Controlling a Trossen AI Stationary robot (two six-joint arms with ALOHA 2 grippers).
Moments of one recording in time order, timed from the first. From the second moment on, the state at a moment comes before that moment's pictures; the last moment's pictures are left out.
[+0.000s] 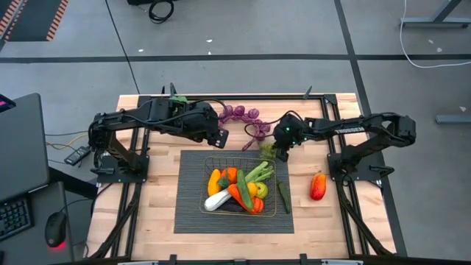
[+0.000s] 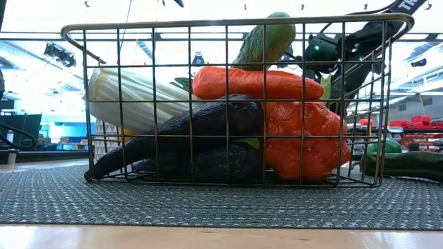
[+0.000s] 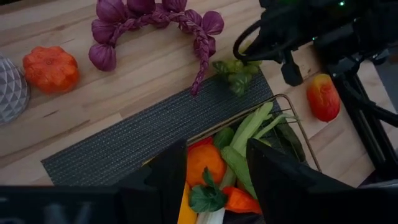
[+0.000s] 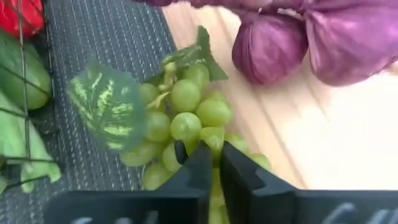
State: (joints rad) left arm -0.03 1.65 2.00 -1.35 -0.28 -1.09; right arm -0.36 1.33 0.58 -0.20 -0.14 0.10
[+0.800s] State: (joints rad) left arm -0.03 1.65 2.00 -1.36 -0.29 -0.97; right arm -0.39 1.17 1.11 -0.68 -0.22 0.15
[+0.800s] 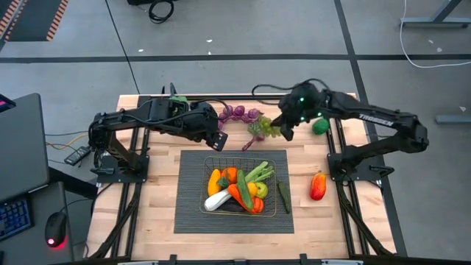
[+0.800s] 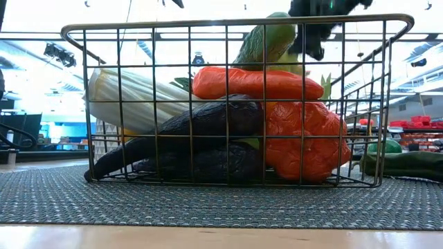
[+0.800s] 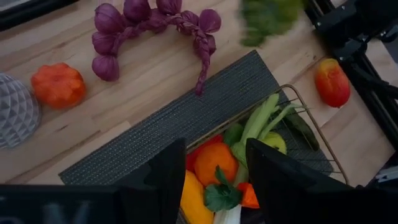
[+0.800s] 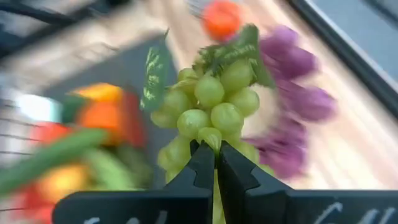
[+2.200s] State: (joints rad) left arm 0.04 1.65 2.00 -1.40 -0.36 -0.77; right arm 0.12 1.37 1.25 -0.55 -0.16 0.73
